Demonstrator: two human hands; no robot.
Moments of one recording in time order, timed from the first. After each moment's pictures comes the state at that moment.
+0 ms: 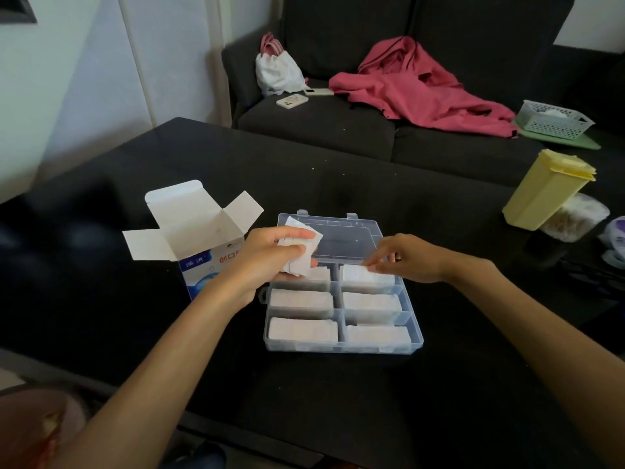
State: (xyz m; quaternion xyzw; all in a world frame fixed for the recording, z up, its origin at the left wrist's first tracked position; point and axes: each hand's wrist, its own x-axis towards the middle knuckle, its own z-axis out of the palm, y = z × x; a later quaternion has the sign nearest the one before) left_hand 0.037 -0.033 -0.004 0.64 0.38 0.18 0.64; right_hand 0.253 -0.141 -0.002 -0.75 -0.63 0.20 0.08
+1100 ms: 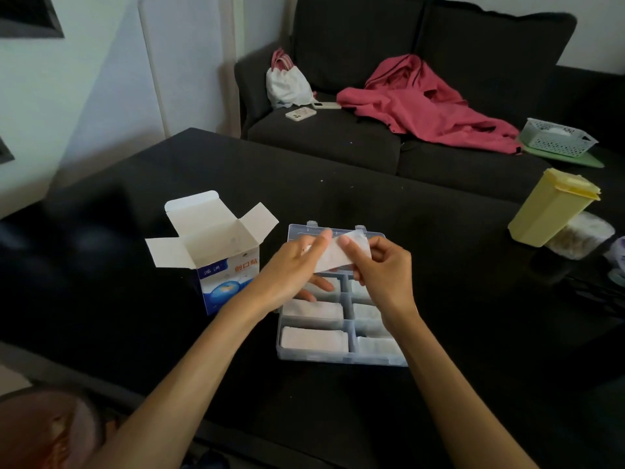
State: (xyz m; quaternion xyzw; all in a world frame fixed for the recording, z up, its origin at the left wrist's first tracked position) left_hand 0.041 -0.044 0.002 0.74 0.33 0.16 0.56; right_hand 0.155 -0.123 -0.018 -0.70 -0.32 0.15 0.63
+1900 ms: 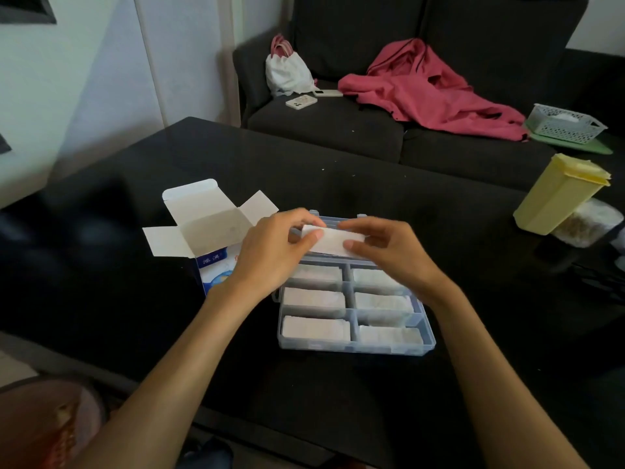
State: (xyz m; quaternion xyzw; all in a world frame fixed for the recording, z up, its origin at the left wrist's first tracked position) left_hand 0.033 -0.026 -0.008 0.85 0.31 0.29 0.31; right_hand 0.185 -0.132 0.001 -0.69 -0.51 0.22 0.46
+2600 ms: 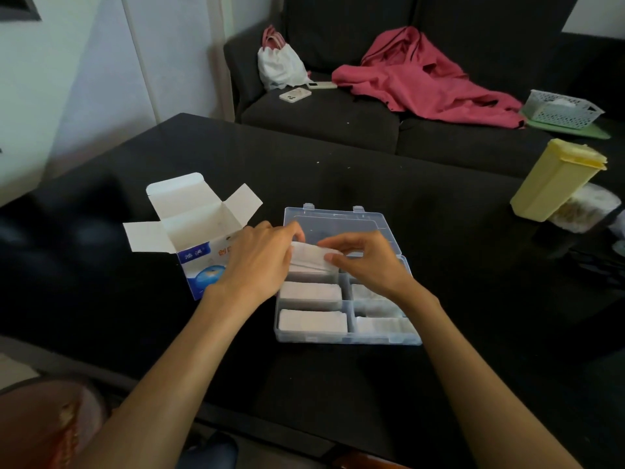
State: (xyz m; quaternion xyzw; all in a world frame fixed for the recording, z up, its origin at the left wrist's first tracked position) left_hand 0.027 -0.031 -0.015 0.93 0.35 0.11 0.06; right_hand 0.182 -0.119 -0.039 -0.73 -0.53 0.18 0.39
